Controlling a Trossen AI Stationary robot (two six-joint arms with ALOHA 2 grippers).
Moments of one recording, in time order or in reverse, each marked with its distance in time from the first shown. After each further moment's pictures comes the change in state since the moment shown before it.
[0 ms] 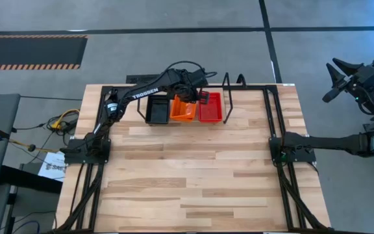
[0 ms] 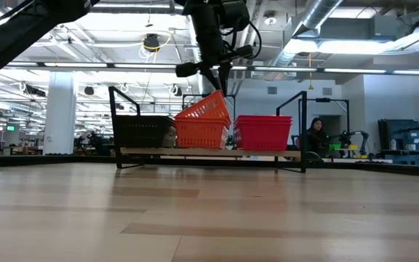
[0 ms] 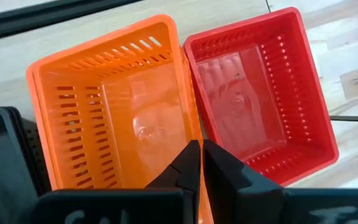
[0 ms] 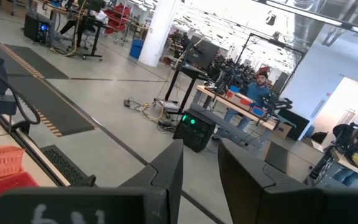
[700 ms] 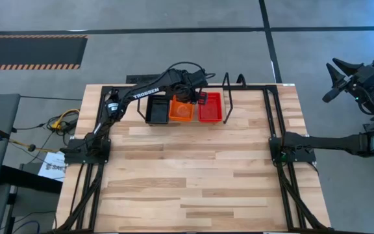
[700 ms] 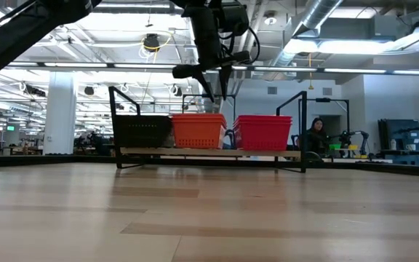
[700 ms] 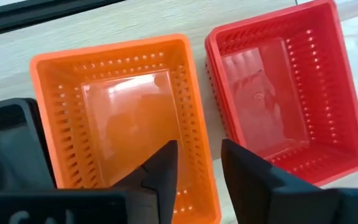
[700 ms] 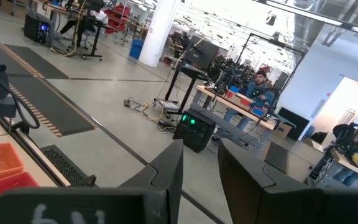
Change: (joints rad) left arm 0.012 0.006 -0.005 -0.036 -0.010 -0.011; right arm 0.000 0.000 0.000 0.000 0.000 0.000
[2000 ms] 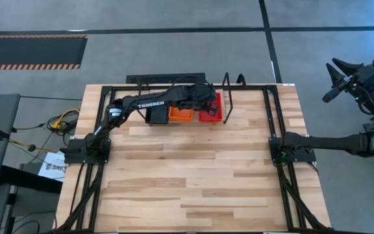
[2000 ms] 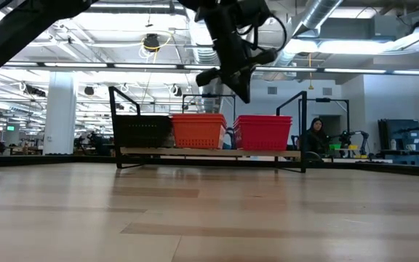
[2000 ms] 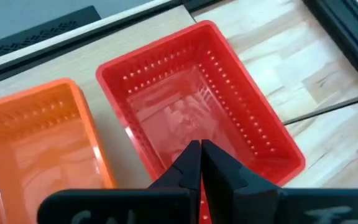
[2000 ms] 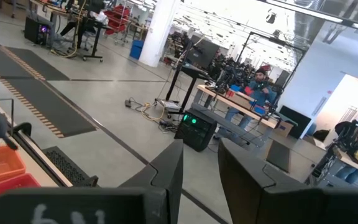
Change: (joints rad) left arm -0.127 0.002 -0.131 0.363 -0.183 0.149; right arm 0.000 0.000 0.000 -0.001 0.000 0.016
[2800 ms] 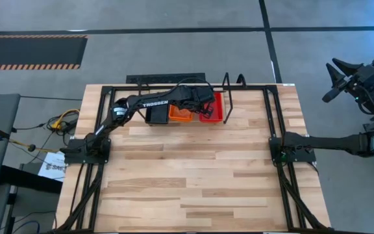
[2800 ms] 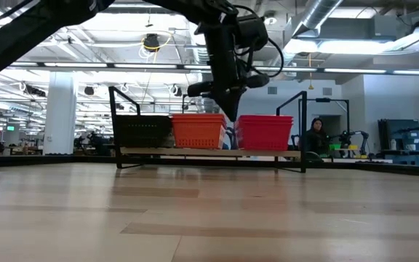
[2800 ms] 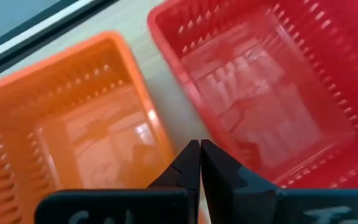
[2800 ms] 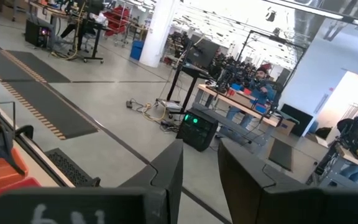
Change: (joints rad) left arm 0.036 0.056 -0.003 -0.155 0.007 0.056; right arm 0.000 0.000 0.000 -0.001 0.000 0.022
